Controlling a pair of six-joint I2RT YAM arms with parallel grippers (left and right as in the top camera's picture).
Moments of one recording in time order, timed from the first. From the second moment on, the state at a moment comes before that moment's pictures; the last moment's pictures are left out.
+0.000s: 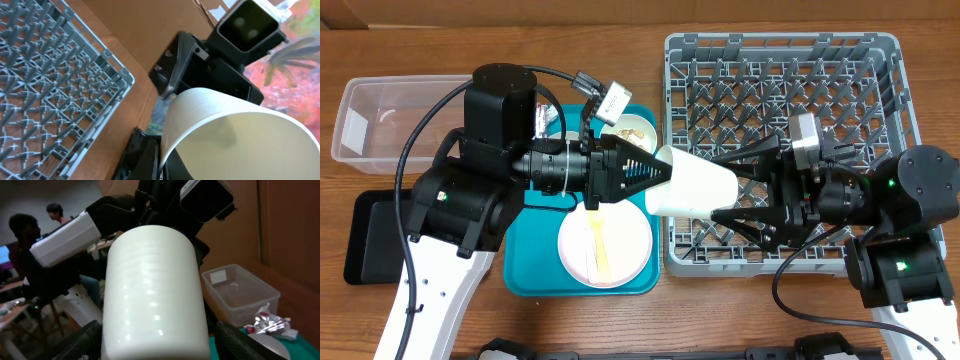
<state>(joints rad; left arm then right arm) -0.33 1.26 1.48 -0.76 1.15 -0.36 0.15 0.94 0.99 0.06 -1.33 0.34</state>
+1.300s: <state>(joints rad) -0.18 1.25 1.48 -1.01 0.59 -0.28 0.15 0.95 0.99 -0.36 -0.96 0.42</state>
